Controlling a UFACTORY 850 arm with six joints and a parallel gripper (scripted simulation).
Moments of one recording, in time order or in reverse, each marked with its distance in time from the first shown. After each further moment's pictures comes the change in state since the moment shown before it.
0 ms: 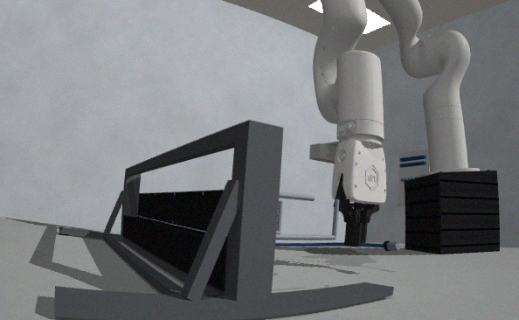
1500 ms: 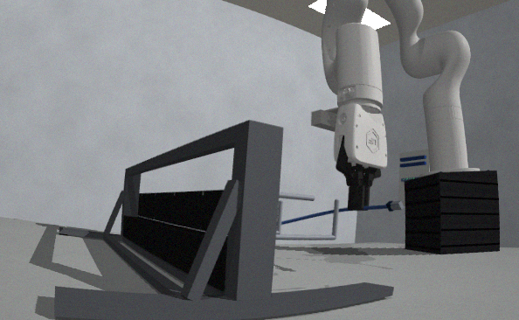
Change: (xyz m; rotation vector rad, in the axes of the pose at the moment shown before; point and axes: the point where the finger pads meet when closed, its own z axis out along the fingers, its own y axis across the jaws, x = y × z) arm 0.000 0.000 -0.061 0.003 -0.006 0.000
